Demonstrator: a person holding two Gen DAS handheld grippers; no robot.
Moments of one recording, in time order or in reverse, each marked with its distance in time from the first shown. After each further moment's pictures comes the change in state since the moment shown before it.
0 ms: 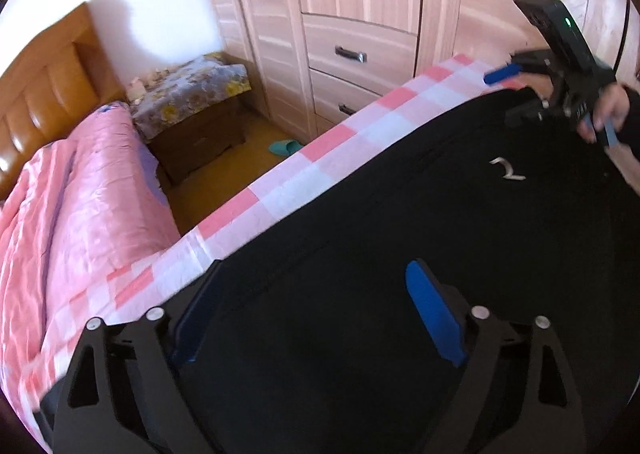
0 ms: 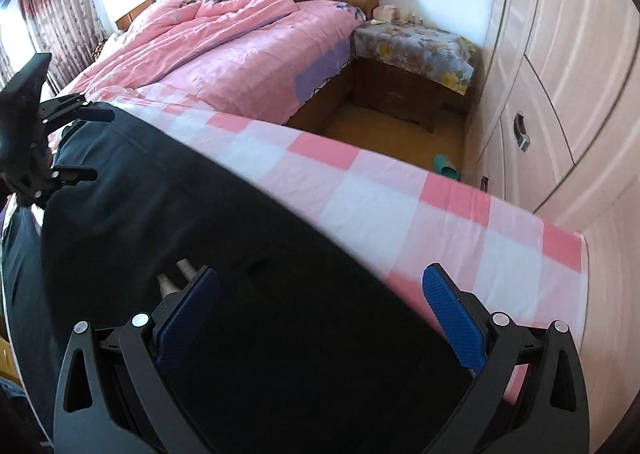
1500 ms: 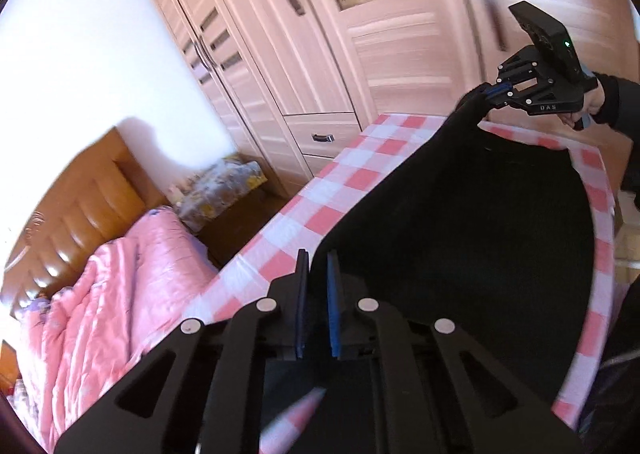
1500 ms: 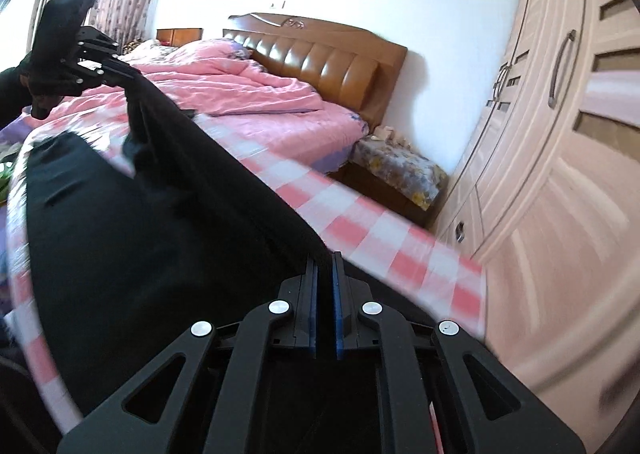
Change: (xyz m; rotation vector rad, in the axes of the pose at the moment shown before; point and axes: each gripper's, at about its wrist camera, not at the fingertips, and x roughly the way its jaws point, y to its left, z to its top) left arm -0.246 -0.159 -0.100 0.254 -0.293 0.211; right arm -0.205 0.167 -0.169 -0.277 -0.372 -0.217
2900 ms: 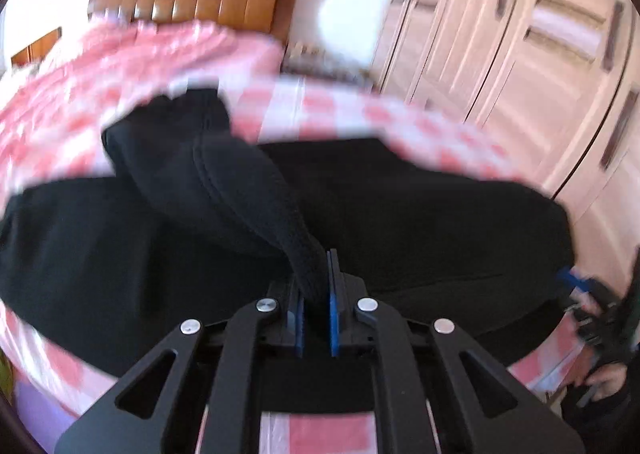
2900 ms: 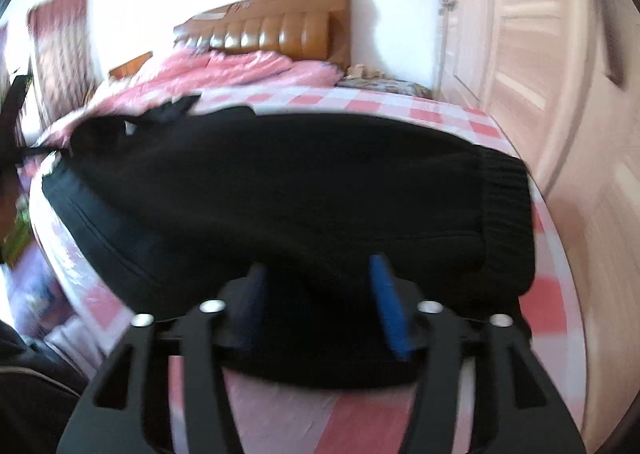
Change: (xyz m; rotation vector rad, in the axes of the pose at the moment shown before) left arm 0.018 -0.096 -0.104 -0.942 0.232 0.159; right arm -0.053 0.081 -0.110 0.398 0.090 -0.005
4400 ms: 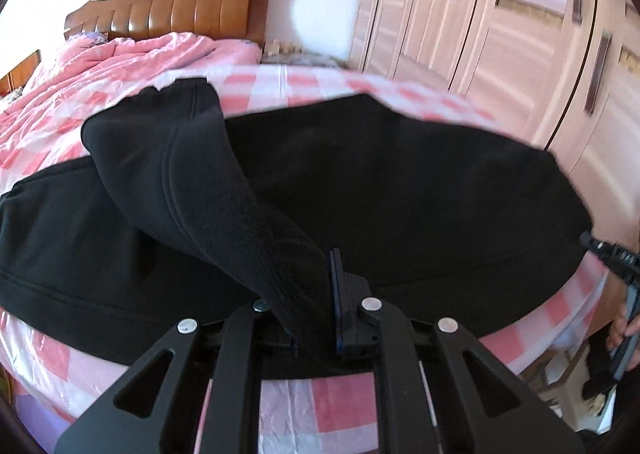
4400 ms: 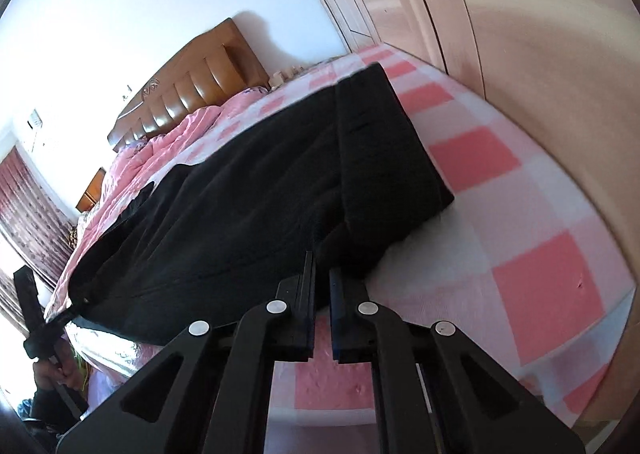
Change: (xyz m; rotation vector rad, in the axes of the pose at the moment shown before) left arm -0.006 0.019 -0.059 0.131 -0.041 -0.026; right arm -0.027 -0.063 -0.051 0.529 -0.013 0.011
